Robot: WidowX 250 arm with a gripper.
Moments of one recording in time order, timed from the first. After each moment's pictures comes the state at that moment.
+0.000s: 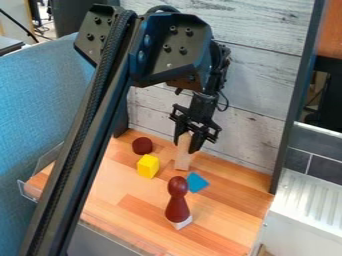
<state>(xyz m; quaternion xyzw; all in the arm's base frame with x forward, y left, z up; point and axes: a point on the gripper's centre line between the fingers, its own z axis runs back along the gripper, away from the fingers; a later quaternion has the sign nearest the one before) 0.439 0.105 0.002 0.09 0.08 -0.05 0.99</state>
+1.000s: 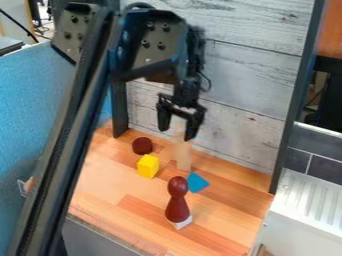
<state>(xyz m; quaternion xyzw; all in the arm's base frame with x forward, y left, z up) 0.436 0.135 0.030 0.02 0.06 -0.03 1.00</state>
